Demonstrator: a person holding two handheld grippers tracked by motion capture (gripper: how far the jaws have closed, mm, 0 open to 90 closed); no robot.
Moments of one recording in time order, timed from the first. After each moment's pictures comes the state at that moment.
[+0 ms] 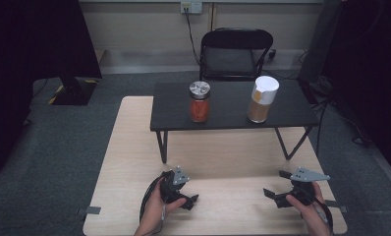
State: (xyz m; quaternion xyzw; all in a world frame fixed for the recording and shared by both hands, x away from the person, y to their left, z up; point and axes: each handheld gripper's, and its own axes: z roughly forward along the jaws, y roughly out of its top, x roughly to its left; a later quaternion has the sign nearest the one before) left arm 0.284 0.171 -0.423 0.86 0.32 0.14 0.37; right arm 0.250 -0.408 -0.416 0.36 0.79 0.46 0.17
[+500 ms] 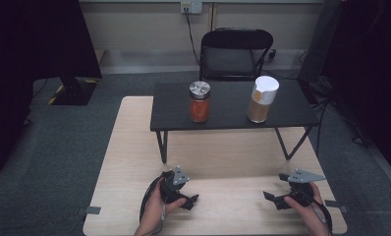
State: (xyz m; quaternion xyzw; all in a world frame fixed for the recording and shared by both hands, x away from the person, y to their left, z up) left arm 0.284 0.171 -0.423 0.86 0.32 0.14 0.37; right arm 0.255 -0.404 -0.418 0.37 0.81 0.43 0.16
